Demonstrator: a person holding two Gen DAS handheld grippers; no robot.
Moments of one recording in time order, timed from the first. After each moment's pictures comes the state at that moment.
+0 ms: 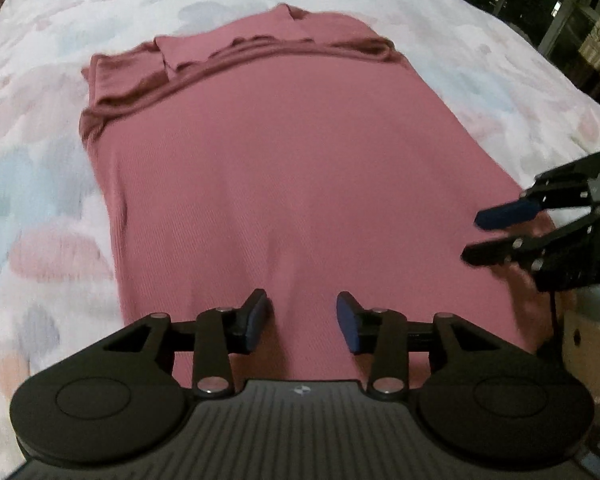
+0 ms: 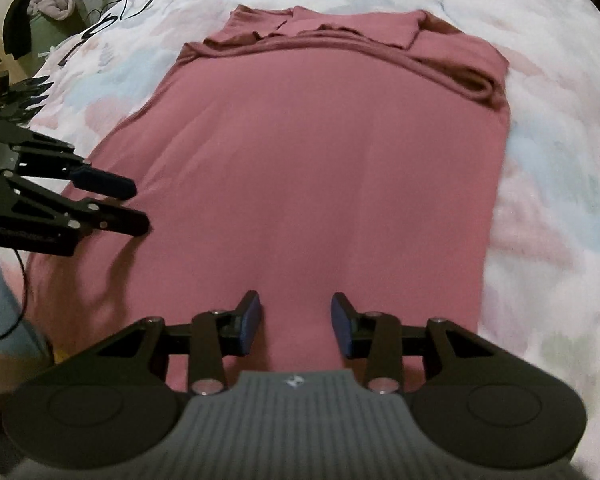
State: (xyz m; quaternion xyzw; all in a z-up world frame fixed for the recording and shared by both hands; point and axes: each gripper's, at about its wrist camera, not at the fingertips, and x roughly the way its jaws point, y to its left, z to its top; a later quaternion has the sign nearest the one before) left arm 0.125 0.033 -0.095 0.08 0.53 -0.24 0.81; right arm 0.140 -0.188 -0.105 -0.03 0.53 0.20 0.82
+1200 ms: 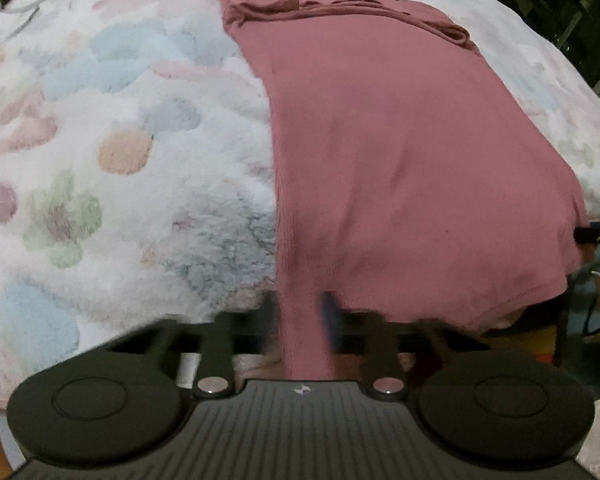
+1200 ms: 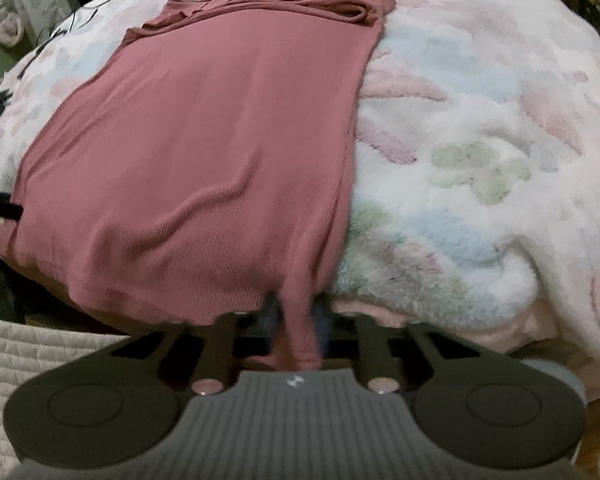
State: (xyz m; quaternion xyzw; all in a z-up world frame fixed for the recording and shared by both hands) left arm 0.050 0.127 -0.104 0.02 0.54 -0.15 0.83; right arm 0.043 -0.263 -0.117 -0.02 0.53 0.11 0.84
